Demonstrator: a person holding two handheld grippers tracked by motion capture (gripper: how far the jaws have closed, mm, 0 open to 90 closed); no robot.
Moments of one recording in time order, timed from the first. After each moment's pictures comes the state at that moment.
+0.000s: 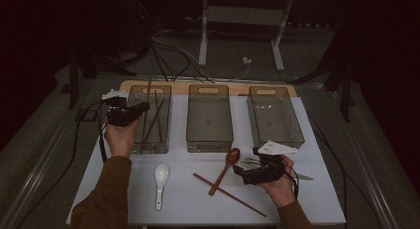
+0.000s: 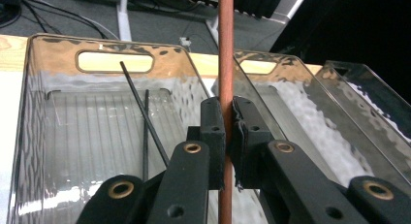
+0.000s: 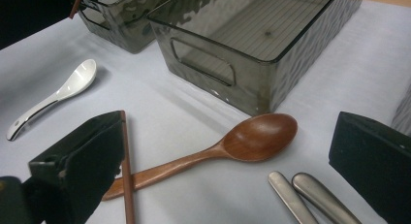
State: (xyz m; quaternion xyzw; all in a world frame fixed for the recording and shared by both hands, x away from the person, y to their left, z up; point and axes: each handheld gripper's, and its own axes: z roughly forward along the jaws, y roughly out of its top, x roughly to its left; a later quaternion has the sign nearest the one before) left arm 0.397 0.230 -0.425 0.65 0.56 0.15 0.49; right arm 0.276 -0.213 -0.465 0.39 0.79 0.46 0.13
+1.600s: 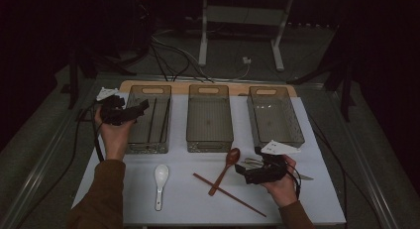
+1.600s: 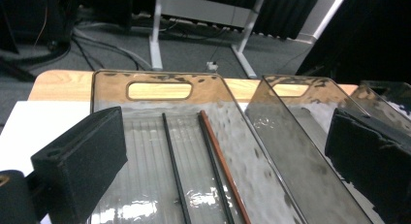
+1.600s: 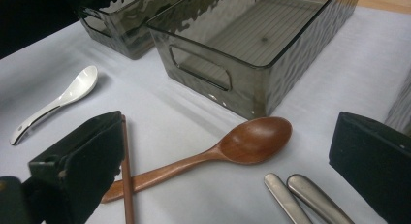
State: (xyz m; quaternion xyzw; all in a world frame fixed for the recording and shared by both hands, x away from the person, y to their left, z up) left arm 0.389 0.243 -0.422 0.63 0.55 0.23 0.49; right arm 0.275 -0.218 -0.463 0.39 0.78 0.47 0.13
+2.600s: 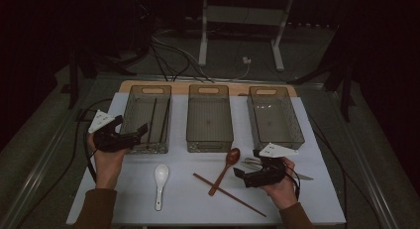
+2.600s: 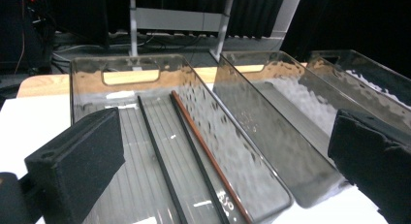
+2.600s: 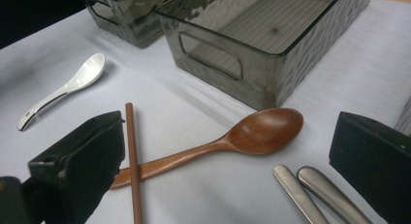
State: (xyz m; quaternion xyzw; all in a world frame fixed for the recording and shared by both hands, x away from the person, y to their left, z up) left arm 0.310 0.240 -0.433 0.66 0.49 0.25 0.51; right arm 0.270 -0.216 -0.467 0.38 0.79 0.46 0.12
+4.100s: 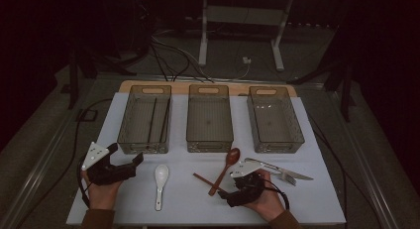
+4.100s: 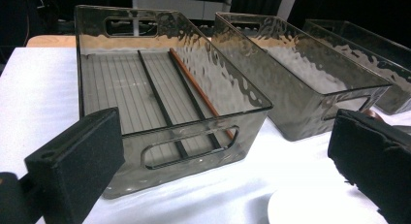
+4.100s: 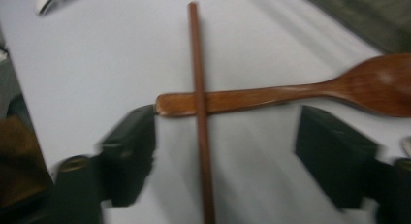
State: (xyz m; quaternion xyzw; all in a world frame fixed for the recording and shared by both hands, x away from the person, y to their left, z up) left arm 0.249 0.247 -0.471 0.66 0.49 0.25 0.50; right arm 0.246 -0.162 -0.502 0.28 0.90 0.34 0.07
